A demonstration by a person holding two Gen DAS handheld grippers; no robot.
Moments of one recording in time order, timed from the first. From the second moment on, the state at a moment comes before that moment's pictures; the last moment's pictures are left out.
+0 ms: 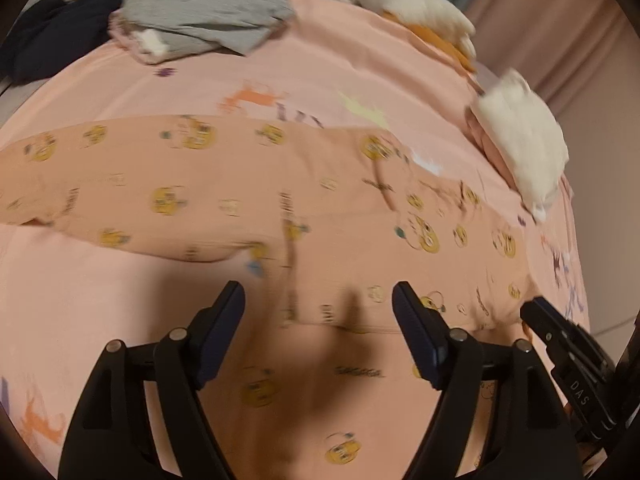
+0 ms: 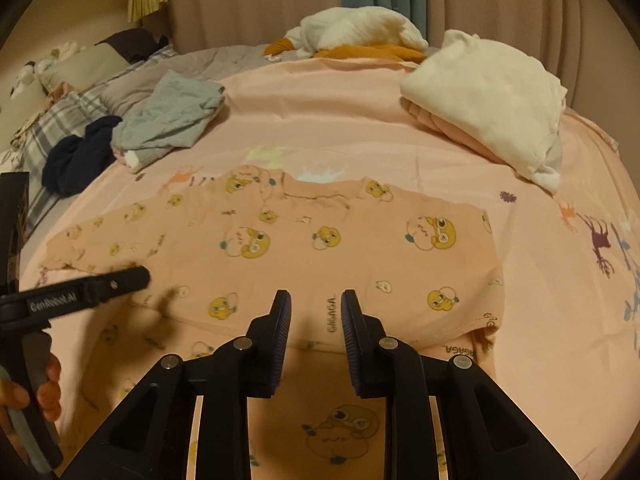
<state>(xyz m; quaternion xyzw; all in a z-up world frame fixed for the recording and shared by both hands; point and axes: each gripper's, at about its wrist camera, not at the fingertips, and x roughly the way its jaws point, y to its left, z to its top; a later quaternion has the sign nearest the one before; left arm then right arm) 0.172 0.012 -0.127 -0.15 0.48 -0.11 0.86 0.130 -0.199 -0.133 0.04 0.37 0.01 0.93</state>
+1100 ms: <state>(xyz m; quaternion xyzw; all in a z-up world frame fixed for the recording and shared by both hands) 0.197 0.284 -0.155 -0.41 0.37 0.10 0.83 0.128 -0.138 -0.137 0.05 0.40 0.06 0.91</state>
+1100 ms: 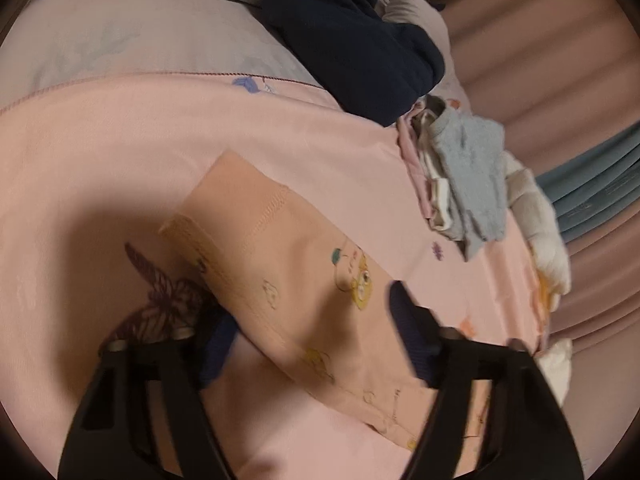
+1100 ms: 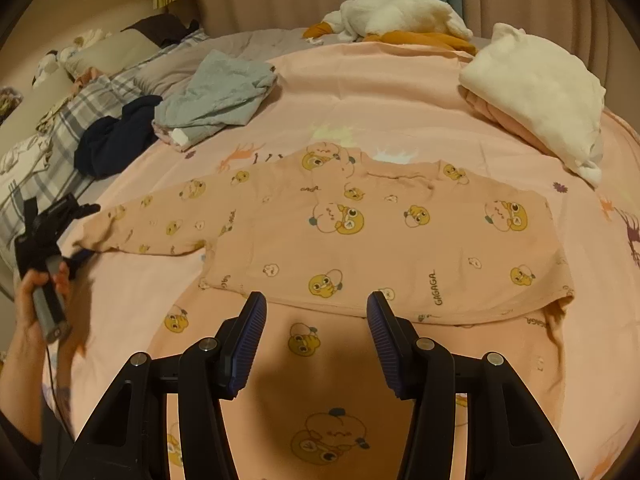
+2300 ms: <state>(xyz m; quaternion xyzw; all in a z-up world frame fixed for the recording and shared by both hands) 0.174 -0.025 -0.030 -0.08 0.35 -0.14 0.92 0.091 -0.211 -0.119 0.11 0.36 0.02 0.93</state>
